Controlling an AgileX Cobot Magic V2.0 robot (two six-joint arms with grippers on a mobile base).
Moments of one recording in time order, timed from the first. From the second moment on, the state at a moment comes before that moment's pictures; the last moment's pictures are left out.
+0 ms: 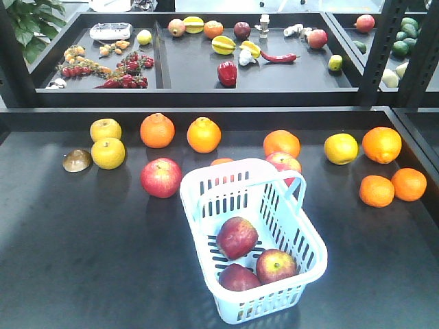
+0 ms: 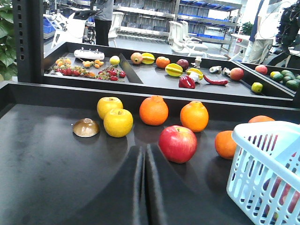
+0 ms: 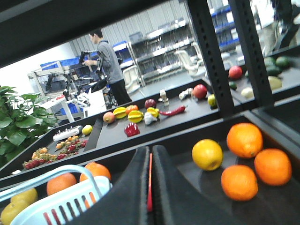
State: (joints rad) left arm -0.04 -0.01 0.03 -0.03 0.14 -0.14; right arm -0.02 -0.01 0.03 -0.21 -0.03 0.48
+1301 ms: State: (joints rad) left arm -0.04 -0.01 0.03 -0.03 0.14 -0.14; right arm -0.02 -0.01 0.03 -0.21 -0.04 0.37
